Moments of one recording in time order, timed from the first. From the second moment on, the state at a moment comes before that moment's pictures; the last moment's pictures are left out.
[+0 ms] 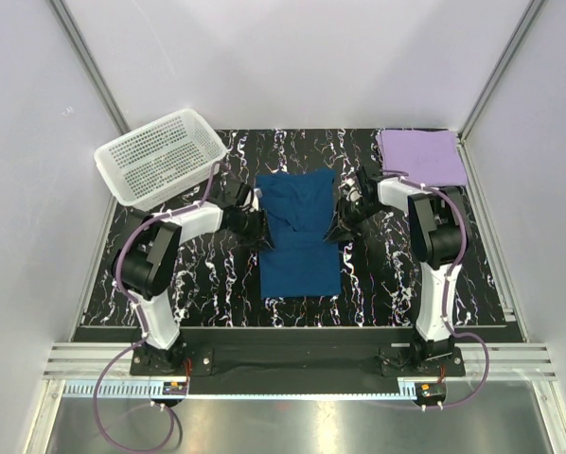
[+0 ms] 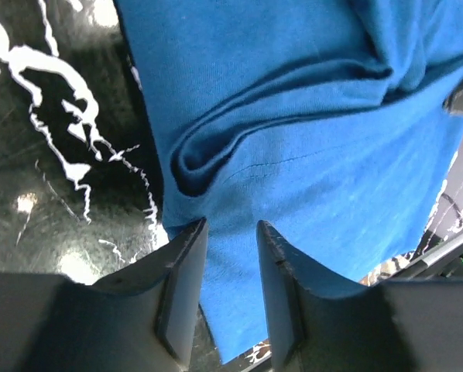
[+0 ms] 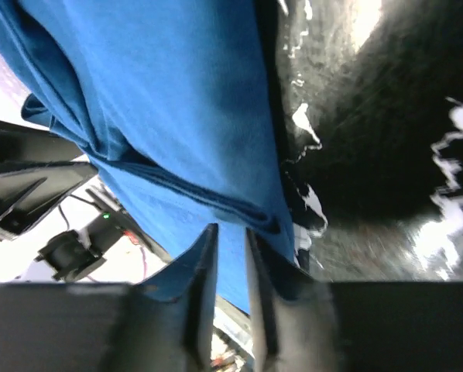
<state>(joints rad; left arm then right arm) -0.41 1.84 1.10 -0.40 0.39 -0.51 0.24 2.12 1.38 -0.63 -0.69 0.46</state>
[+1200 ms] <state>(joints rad) -0.57 1.23 0.49 -0.34 0.28 -1.13 0.36 1.55 0.58 -0.26 -0.69 0.87</state>
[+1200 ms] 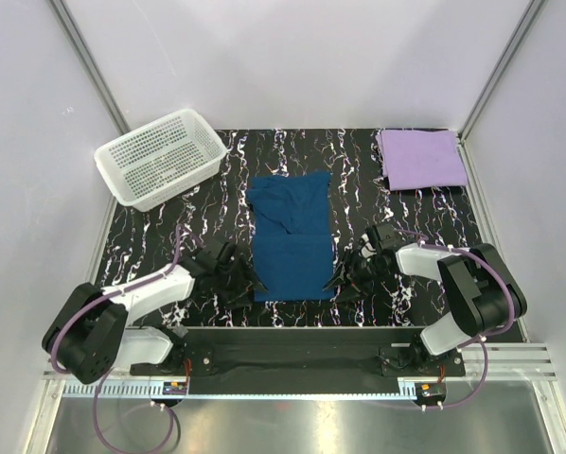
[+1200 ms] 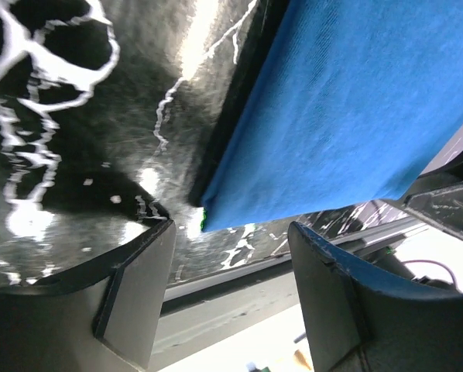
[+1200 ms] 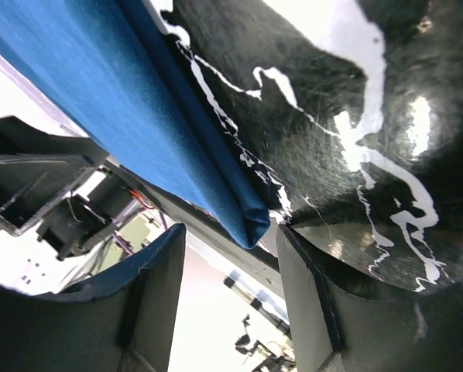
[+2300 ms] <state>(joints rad) -0.70 1.27 0.56 -0.46 0.09 -1.14 0.44 1.52 0.63 -0.31 -0.59 0.82</state>
